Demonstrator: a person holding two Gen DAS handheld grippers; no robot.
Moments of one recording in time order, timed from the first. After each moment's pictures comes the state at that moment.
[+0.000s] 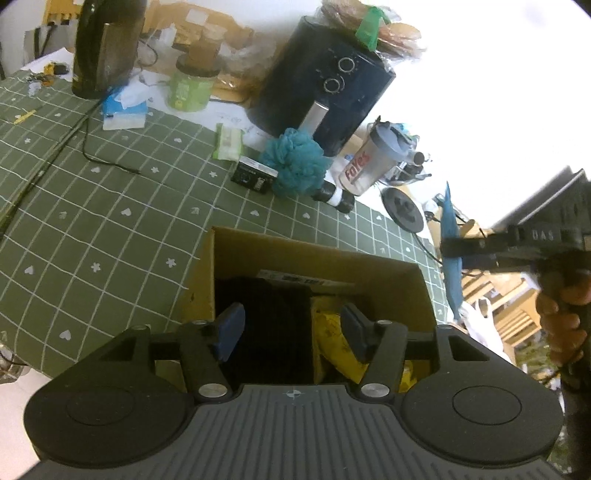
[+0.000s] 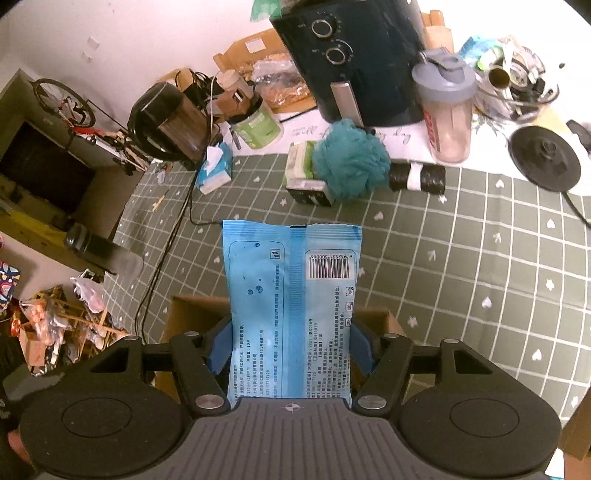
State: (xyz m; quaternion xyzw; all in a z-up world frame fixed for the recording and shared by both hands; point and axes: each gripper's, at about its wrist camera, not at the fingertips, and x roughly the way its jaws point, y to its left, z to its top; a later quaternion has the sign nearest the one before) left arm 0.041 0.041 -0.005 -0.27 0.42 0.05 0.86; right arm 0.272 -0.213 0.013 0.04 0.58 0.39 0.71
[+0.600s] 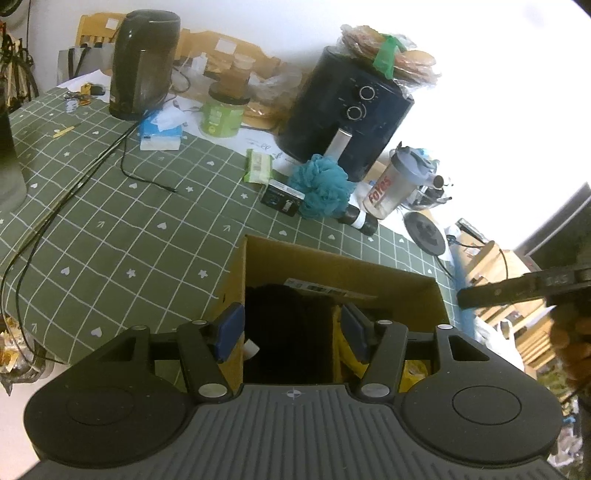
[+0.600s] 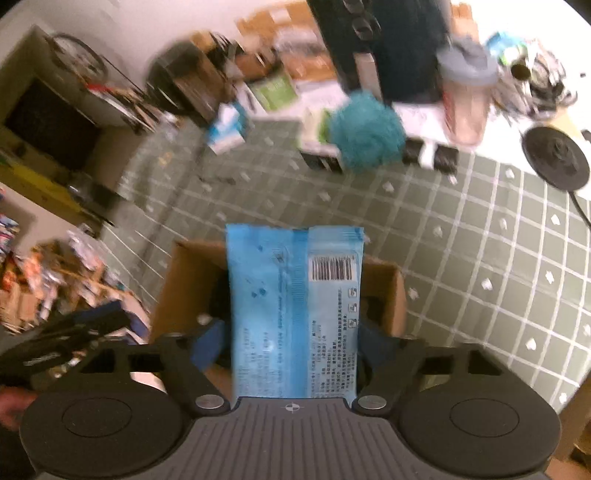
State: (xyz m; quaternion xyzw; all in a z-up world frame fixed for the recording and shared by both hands) left arm 0.016 0.031 0.007 -0.26 0.39 0.11 0.88; right arm 0.247 -0.207 0.007 -0.03 0.60 0.41 0.69
